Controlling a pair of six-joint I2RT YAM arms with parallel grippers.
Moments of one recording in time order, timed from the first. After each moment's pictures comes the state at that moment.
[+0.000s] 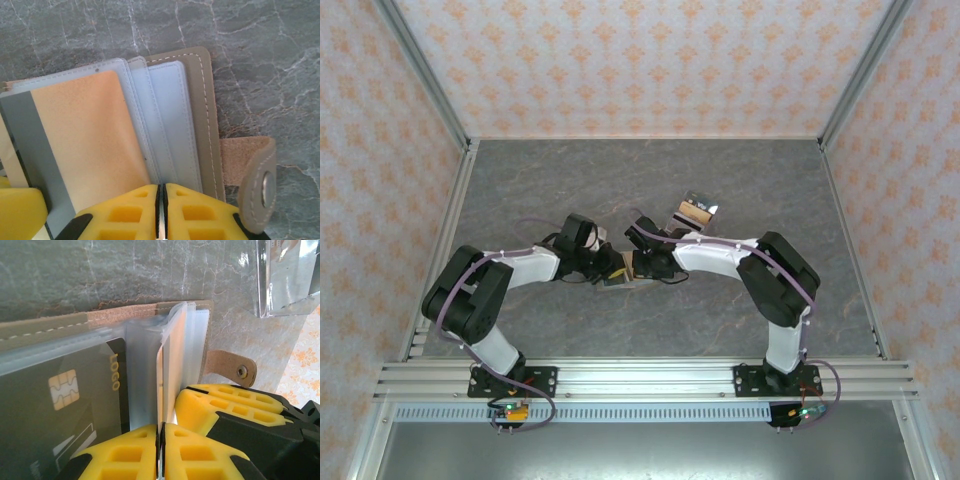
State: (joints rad) left arm -0.40 1.64 0.71 -0.01 0.58 -0.98; right arm 0.83 1.87 1.17 -0.48 0.01 0.80
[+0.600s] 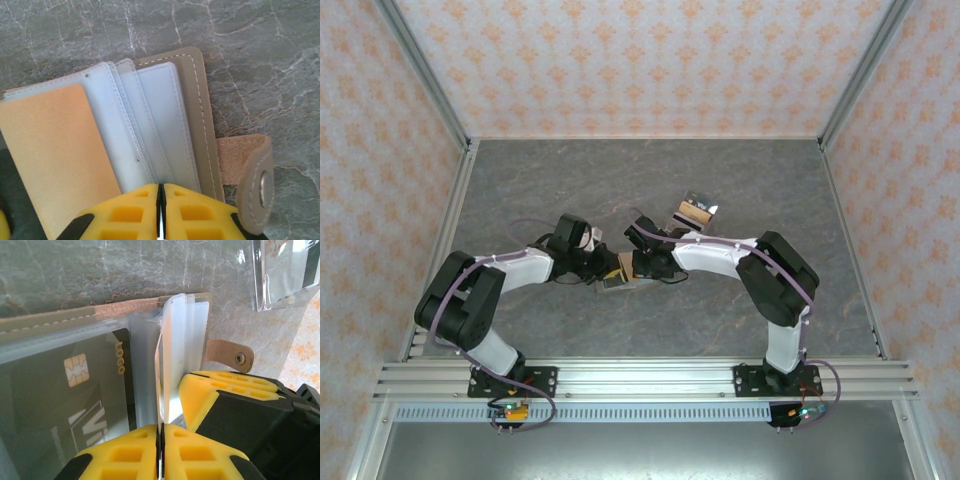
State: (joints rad) left arm -0.36 1.58 0.69 -0.06 0.60 -0.92; right arm 0.83 1.88 1.18 -0.49 0.01 0.81
